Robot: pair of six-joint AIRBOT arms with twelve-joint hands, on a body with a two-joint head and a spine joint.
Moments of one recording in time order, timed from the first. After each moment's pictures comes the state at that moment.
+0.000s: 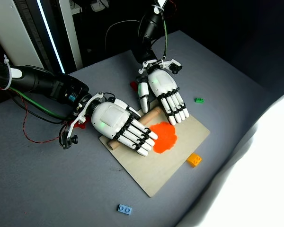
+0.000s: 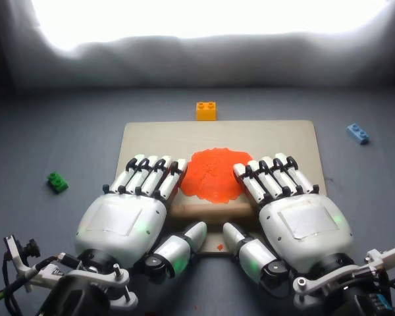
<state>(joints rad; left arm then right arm) 0.86 -1.38 1.03 -0.74 -1.18 1.55 -0.81 -1.56 1.06 0.84 1.25 -1.68</state>
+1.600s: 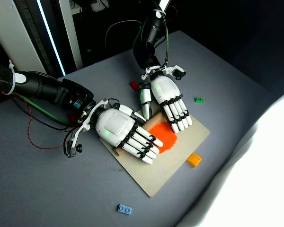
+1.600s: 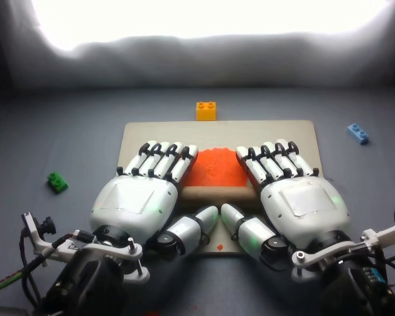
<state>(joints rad) 0.80 -1.41 1.12 -0.74 -1.09 1.54 -0.77 -1.57 1.15 0.85 1.19 -1.60</state>
